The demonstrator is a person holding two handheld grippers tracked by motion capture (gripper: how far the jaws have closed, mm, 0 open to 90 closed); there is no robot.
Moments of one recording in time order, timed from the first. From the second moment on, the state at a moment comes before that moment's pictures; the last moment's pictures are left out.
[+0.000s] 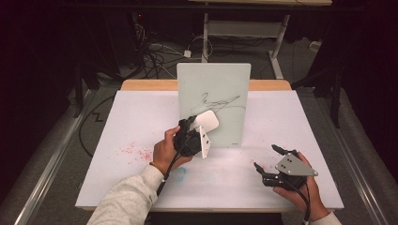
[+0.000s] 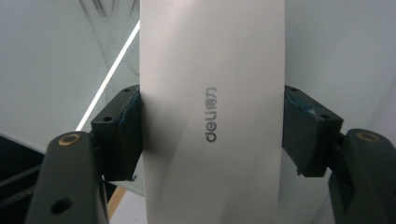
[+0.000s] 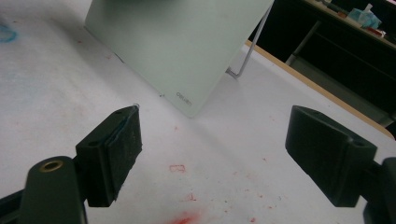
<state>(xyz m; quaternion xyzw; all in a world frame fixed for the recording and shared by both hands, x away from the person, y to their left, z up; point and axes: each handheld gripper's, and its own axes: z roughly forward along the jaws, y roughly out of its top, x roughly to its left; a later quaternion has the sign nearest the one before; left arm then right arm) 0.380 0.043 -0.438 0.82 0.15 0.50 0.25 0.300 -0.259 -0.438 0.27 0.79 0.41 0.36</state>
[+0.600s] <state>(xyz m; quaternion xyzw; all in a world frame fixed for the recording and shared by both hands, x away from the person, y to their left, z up) 0.394 0.074 -0.404 0.78 0.20 0.53 0.27 0.301 -0.260 -0.439 0.27 0.79 0.41 0.36</state>
